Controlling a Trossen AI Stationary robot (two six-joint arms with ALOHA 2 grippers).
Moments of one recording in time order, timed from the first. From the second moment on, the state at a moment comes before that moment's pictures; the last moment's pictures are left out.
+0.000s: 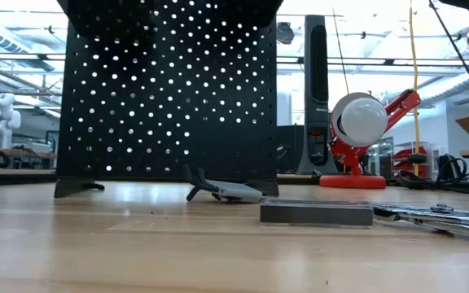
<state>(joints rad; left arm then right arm) -0.16 0.58 0.88 -0.40 -0.13 0.01 0.37 2.46 2.36 1.09 1.09 -1.68</state>
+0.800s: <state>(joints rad) -0.16 0.57 0.88 -0.42 -0.04 -0.03 0.35 2.45 2.36 0.81 1.13 -1.48</state>
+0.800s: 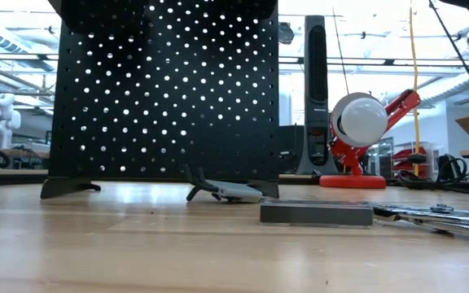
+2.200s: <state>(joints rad) -0.16 0.57 0.87 -0.42 -0.03 -0.03 0.42 2.47 2.35 0.93 0.93 -1.64</state>
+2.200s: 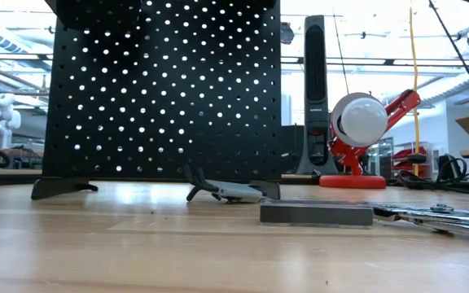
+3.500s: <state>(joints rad) -0.16 0.57 0.87 -0.38 -0.03 -0.05 0.44 2.44 2.36 0.83 1.18 -1.53</state>
